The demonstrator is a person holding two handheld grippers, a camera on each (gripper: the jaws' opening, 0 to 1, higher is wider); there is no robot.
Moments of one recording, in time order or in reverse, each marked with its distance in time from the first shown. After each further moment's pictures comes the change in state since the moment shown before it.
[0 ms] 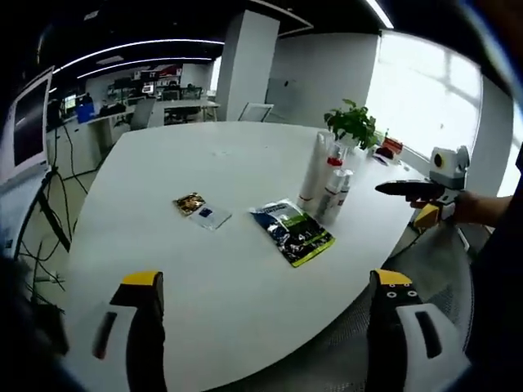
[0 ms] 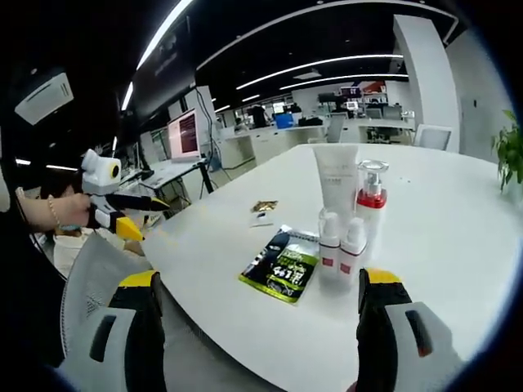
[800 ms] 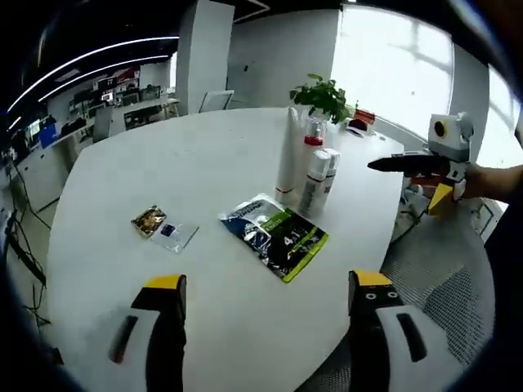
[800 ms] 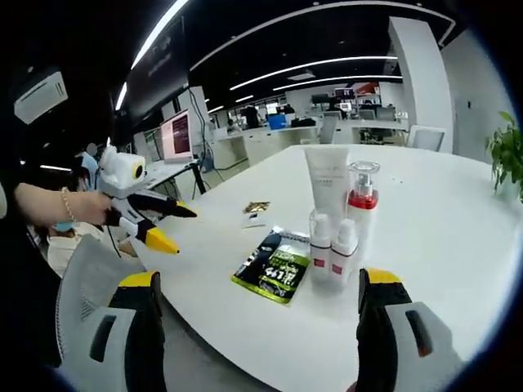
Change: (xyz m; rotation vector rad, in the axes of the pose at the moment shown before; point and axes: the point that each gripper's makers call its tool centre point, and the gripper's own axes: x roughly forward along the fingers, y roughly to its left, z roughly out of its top) left arm 0.056 -0.014 0.011 0.134 0.060 -0.117; right arm -0.002 -0.007 0.001 0.002 -0.001 -0.039
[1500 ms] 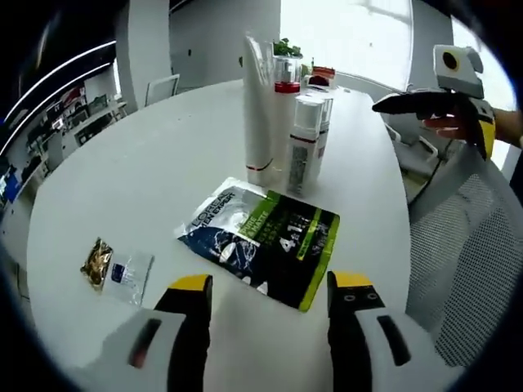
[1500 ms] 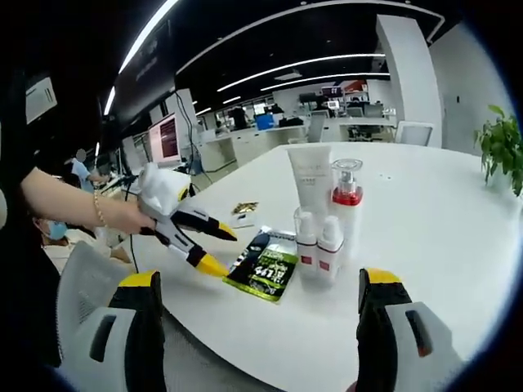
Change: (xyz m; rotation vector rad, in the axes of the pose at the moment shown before) left arm 0.109 -0.008 -0.015 0.269 0.164 -0.163; right arm -0.006 -0.011 0.000 0.031 -0.003 -0.057
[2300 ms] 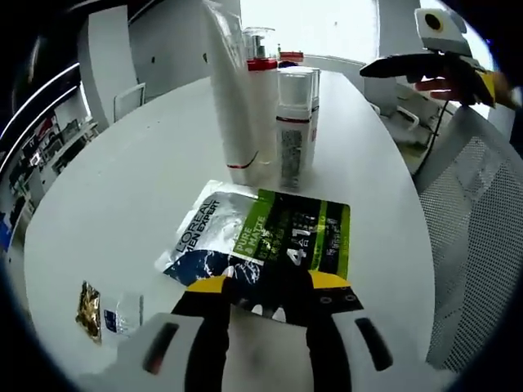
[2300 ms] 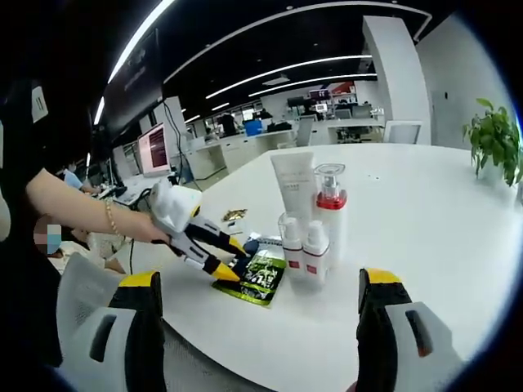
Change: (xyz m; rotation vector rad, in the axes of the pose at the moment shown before) left arm 0.046 0.004 0.007 0.188 0.045 -0.091; right arm -0.004 -0.014 0.006 0.045 -0.027 -0.054
